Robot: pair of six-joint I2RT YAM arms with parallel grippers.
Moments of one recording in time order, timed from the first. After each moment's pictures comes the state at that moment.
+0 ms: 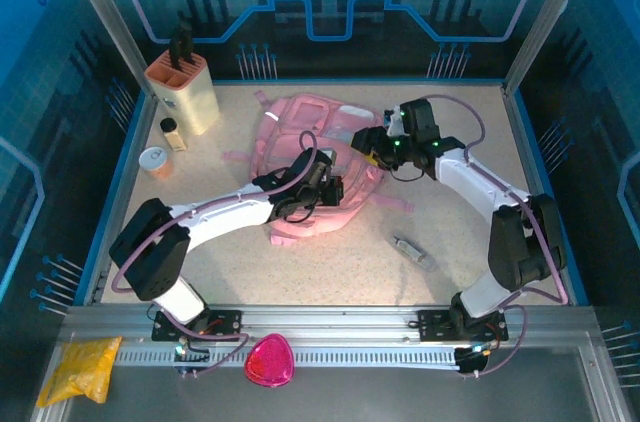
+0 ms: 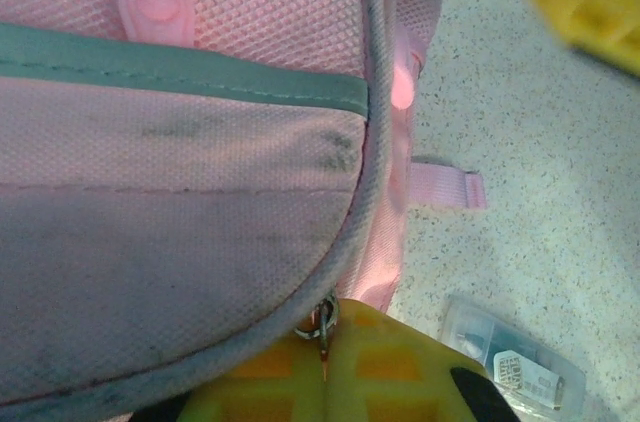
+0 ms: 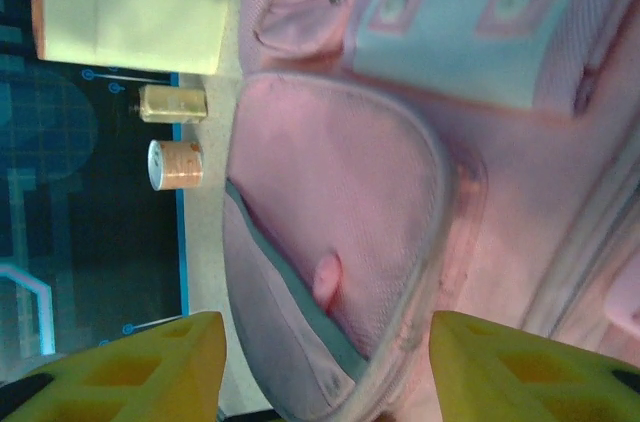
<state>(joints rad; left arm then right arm) -0.75 1.61 1.04 -0.18 0.04 -0.71 0.32 1.59 1.12 -0.27 -0.57 0.85</state>
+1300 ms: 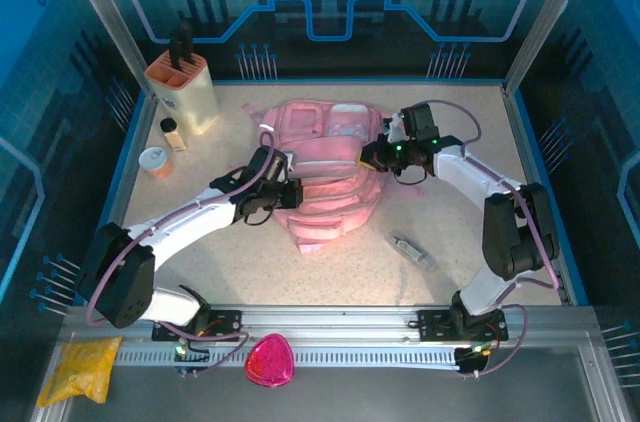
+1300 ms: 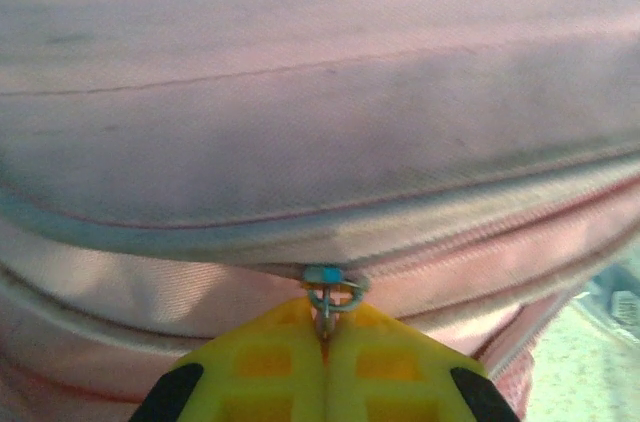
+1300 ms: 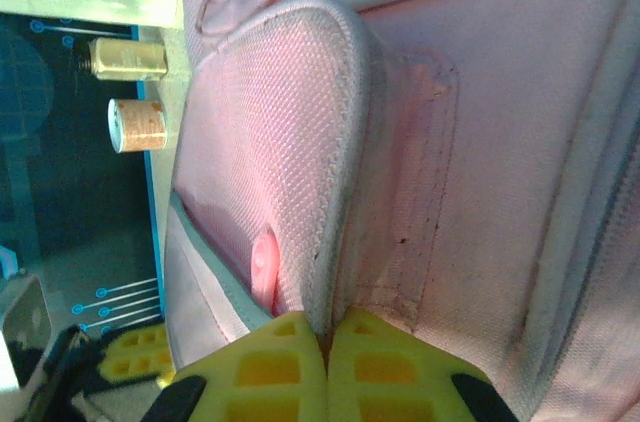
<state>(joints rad) -0.56 1.40 0.88 -0.35 0.14 -0.56 0.27 1.67 1.17 -0.37 -0.63 0.71</state>
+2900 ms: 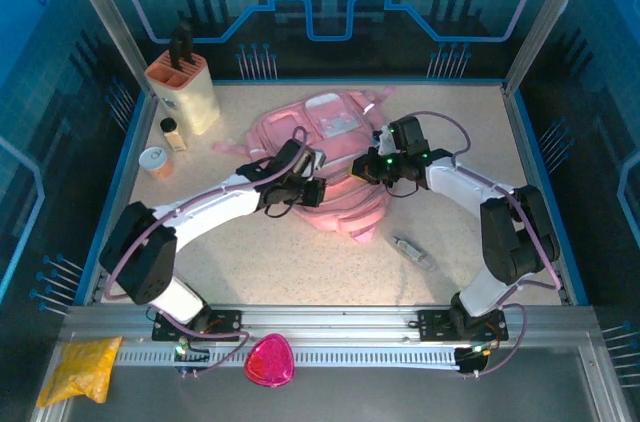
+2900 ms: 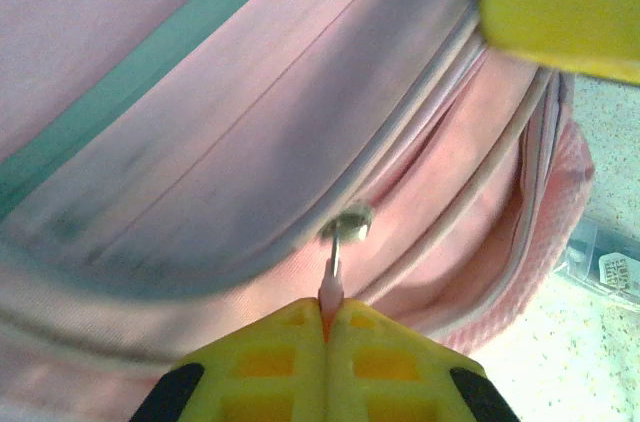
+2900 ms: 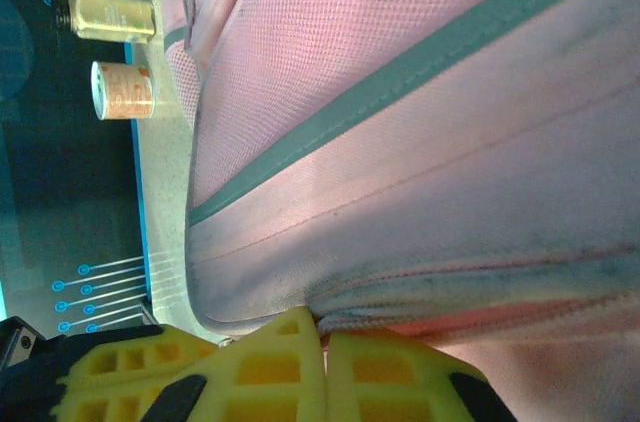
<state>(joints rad) -0.63 1.54 1.06 -0.45 0.12 -0.45 0.34 1.64 1.04 -0.25 -0.60 0.74</state>
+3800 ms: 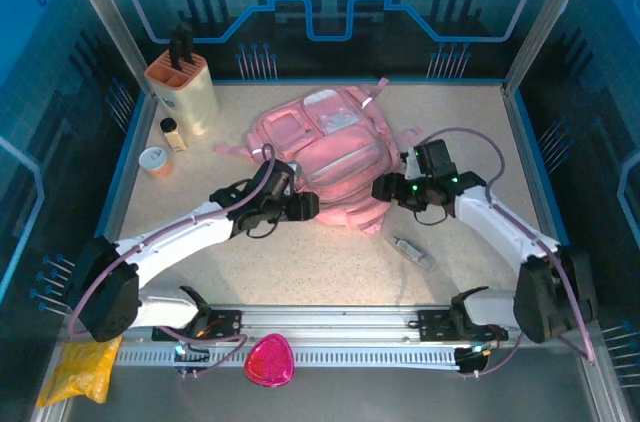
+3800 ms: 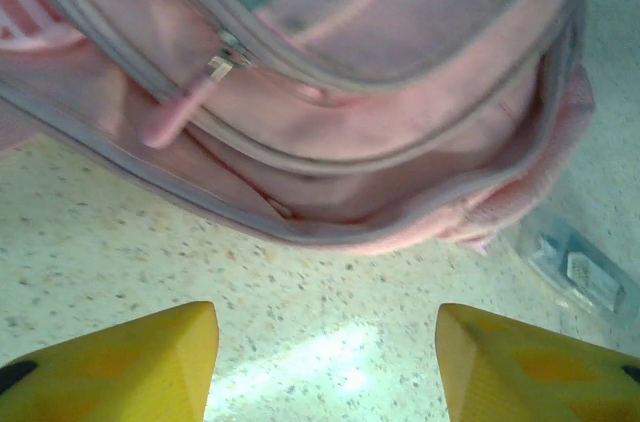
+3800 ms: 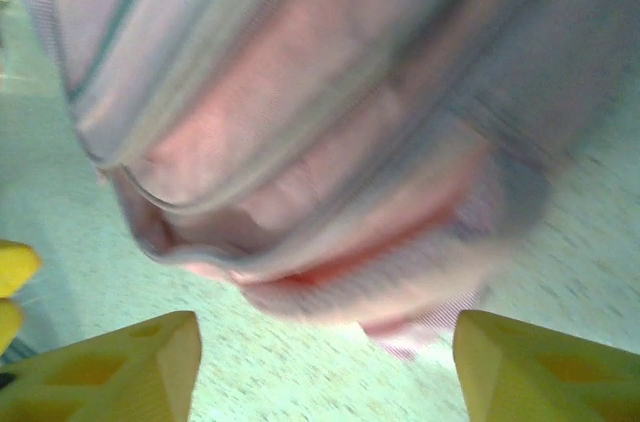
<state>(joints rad) -0.69 1.30 0.83 -0.38 0.06 -0.70 0.32 1.27 0.83 -0.55 -0.37 0.55</state>
